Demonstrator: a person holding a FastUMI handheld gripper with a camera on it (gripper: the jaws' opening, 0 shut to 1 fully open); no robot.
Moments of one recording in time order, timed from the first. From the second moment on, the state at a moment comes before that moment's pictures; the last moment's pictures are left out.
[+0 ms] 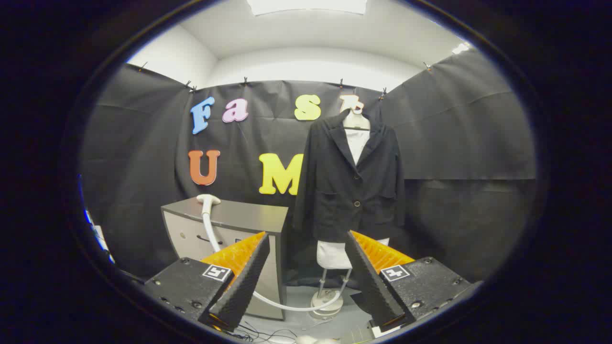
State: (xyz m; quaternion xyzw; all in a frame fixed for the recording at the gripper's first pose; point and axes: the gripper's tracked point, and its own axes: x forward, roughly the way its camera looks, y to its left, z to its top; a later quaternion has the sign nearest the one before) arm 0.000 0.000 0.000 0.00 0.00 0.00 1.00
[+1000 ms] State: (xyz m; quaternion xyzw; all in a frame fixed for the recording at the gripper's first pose) arm 0.043 0.049 0.012 0.01 0.01 0.01 1.00
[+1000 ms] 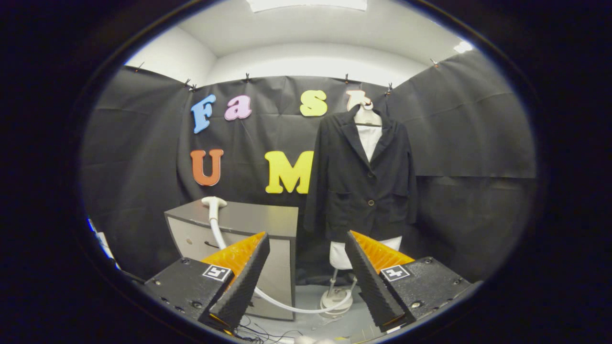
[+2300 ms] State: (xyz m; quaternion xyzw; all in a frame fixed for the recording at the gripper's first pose) arm 0.348 0.379 -0.030 -0.09 0.15 0.32 0.93
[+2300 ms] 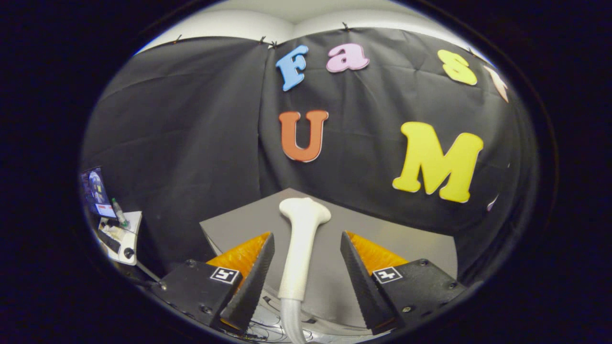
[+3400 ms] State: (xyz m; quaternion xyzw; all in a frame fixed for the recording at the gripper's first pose) arm 0.349 0.392 -0.082 -0.05 0.27 0.29 0.92
